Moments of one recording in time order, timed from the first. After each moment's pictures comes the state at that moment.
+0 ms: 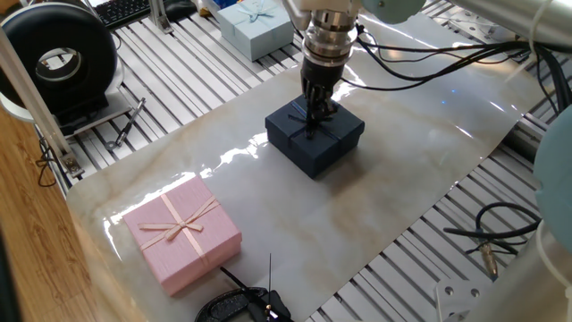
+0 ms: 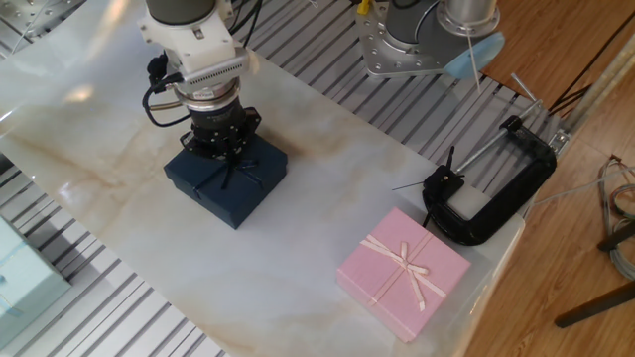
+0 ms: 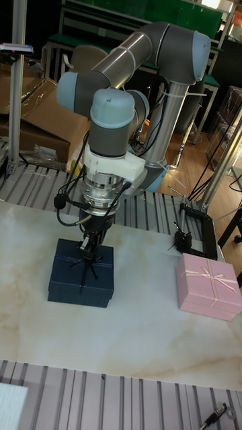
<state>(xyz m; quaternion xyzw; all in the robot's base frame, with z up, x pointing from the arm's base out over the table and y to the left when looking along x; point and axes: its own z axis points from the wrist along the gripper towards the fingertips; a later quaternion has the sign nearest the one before) 0.528 -0.037 0.077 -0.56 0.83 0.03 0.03</state>
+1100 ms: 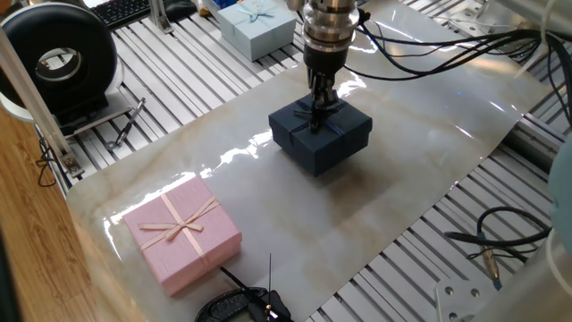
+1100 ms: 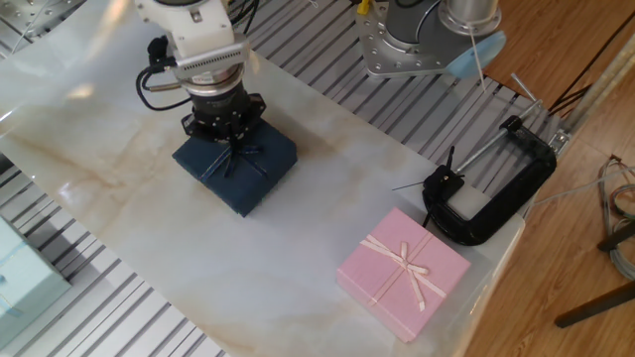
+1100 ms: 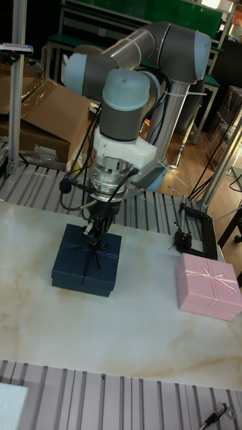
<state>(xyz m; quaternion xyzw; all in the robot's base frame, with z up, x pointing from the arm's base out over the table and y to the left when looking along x) 0.513 -0.033 0.121 -0.50 0.86 0.02 0.00</state>
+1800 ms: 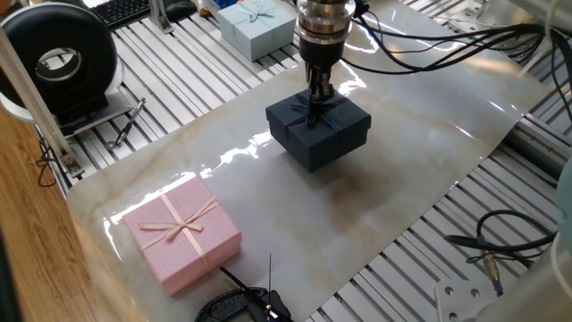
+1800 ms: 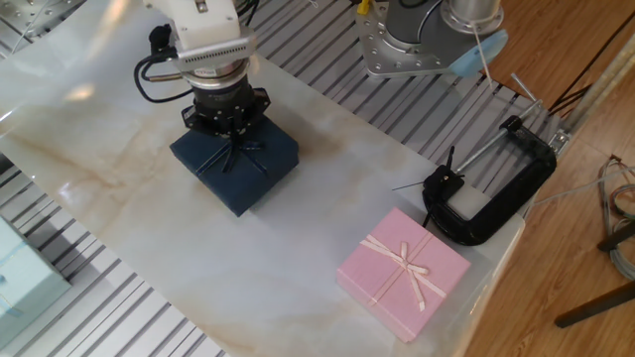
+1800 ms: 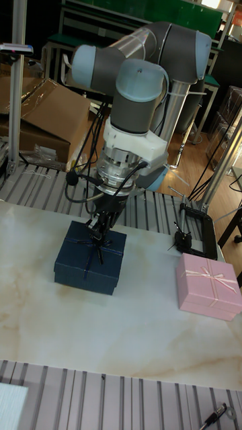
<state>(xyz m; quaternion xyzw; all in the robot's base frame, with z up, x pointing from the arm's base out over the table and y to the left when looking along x) 0.519 -0.031 0.131 -0.49 0.87 0.01 -0.01</state>
